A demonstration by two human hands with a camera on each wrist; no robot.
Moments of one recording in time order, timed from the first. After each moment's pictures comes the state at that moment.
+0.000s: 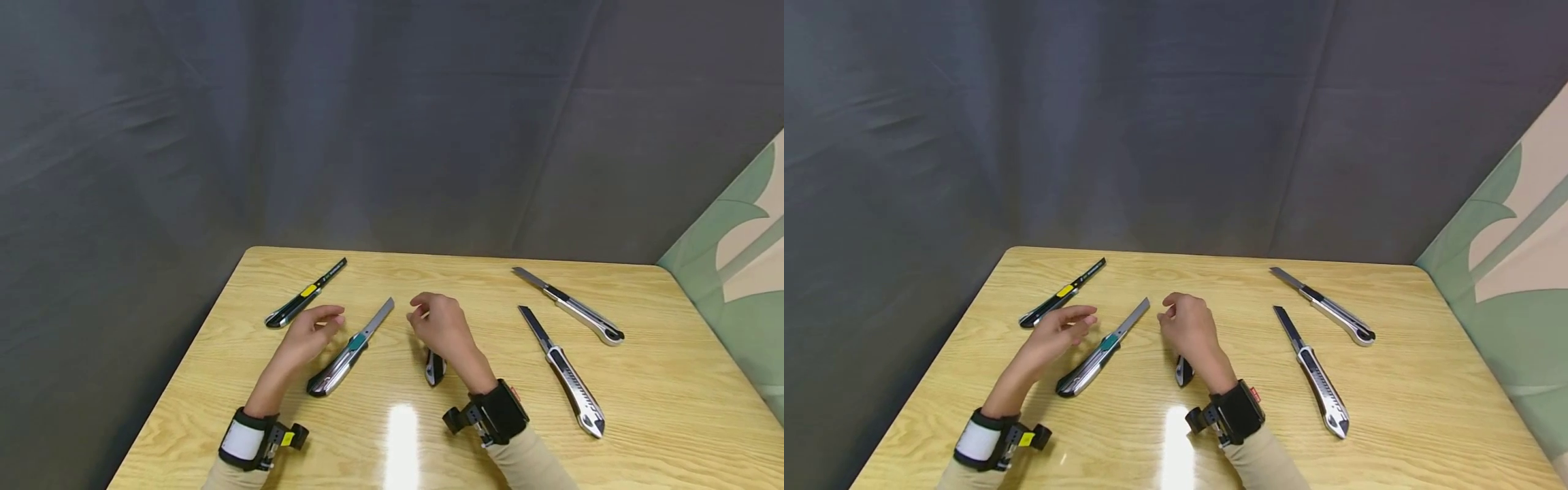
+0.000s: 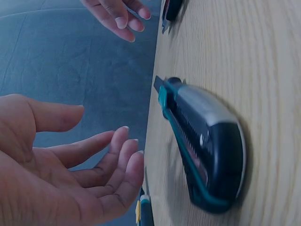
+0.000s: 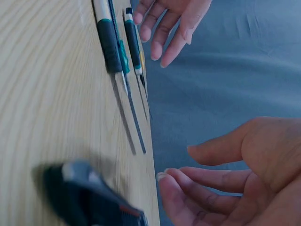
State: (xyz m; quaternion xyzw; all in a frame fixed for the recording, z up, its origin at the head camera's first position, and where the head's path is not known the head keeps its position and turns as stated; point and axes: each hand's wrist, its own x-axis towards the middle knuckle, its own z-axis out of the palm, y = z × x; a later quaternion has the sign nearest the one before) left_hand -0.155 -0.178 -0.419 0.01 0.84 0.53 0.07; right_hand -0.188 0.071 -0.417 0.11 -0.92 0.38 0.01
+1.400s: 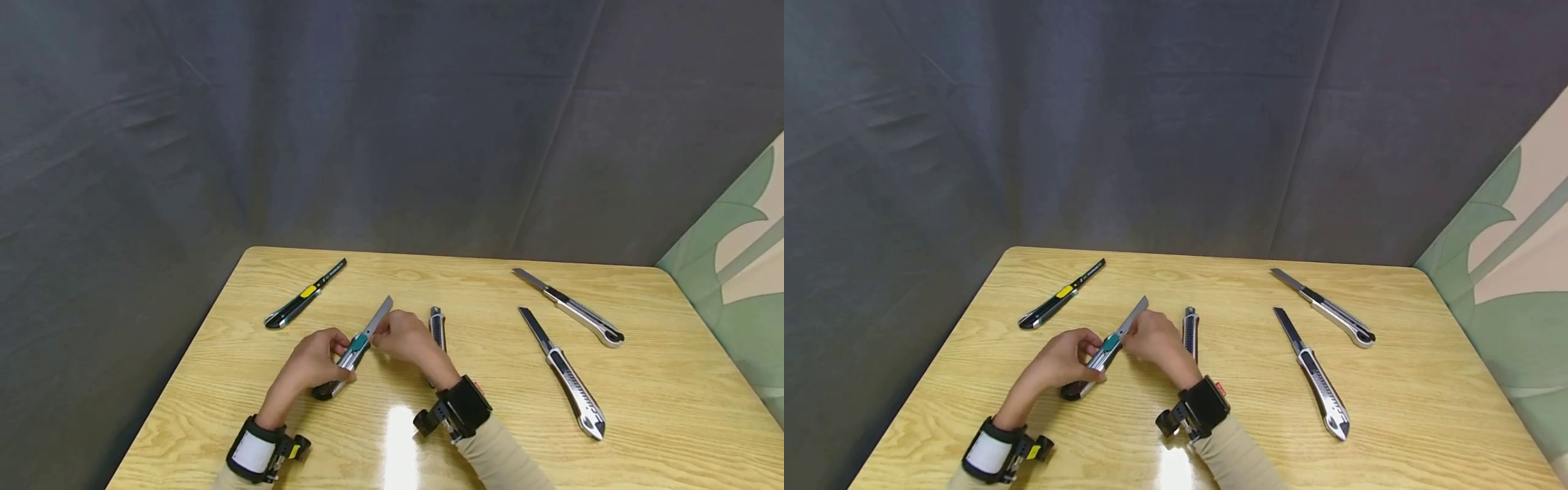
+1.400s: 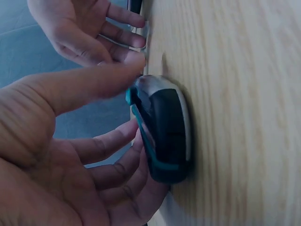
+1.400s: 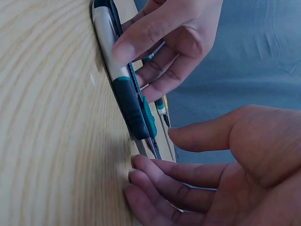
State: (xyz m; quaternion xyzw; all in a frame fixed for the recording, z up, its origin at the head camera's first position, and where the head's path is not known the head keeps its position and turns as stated) left_hand -0.143 -0.171 -0.439 0.02 0.92 0.36 0.11; right_hand -0.190 0.020 -0.430 0.15 -0.92 0.33 -0.15
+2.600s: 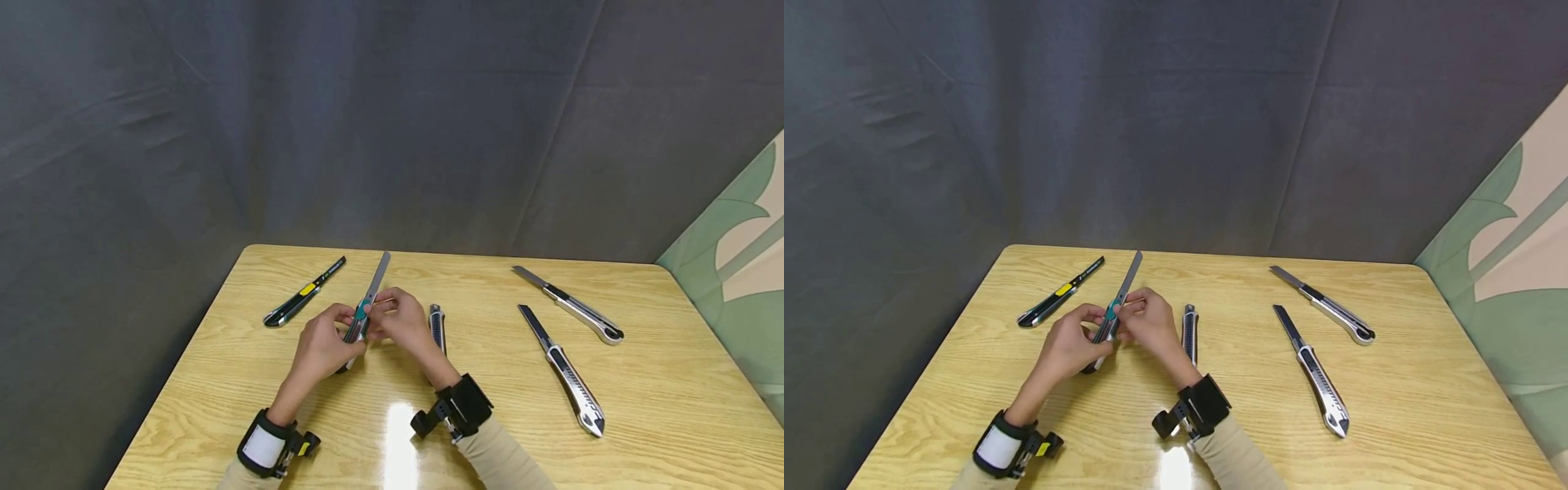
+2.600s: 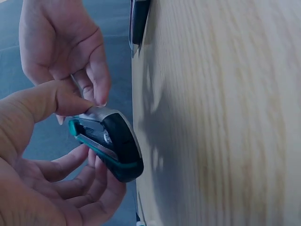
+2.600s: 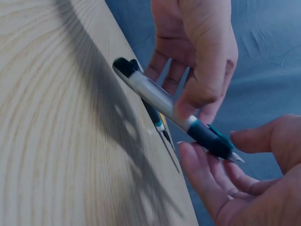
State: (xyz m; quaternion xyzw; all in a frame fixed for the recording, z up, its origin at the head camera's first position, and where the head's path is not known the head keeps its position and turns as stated) left_hand -0.152 -0.149 -0.430 0.00 0.92 0.39 -0.03; right_hand -0.192 0.013 -0.427 0.06 -0.72 0.68 -0.13
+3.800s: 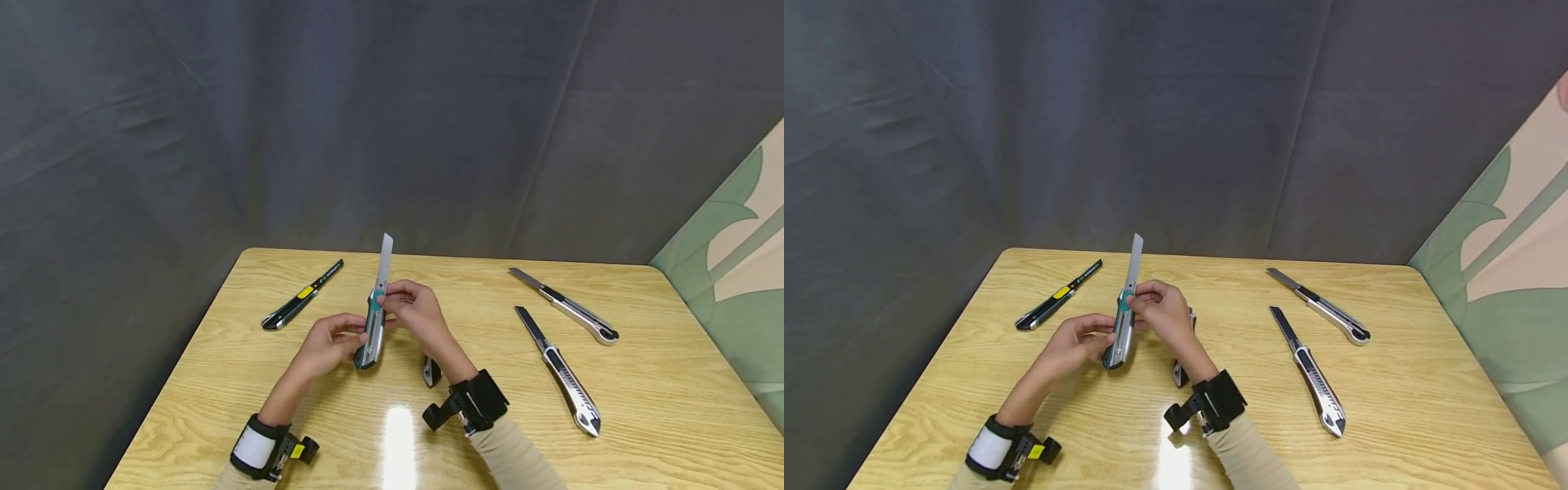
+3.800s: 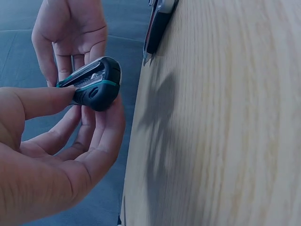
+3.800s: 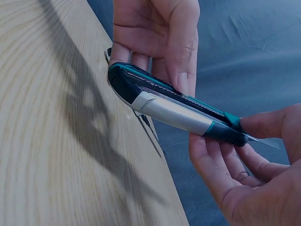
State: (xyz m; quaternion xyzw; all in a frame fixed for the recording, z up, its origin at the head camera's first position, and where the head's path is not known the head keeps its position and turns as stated) left_hand -0.152 -0.150 -0.422 0.04 0.77 0.63 0.12; right_hand -0.202 0.039 -0.417 0.08 -0.68 0.72 -0.11
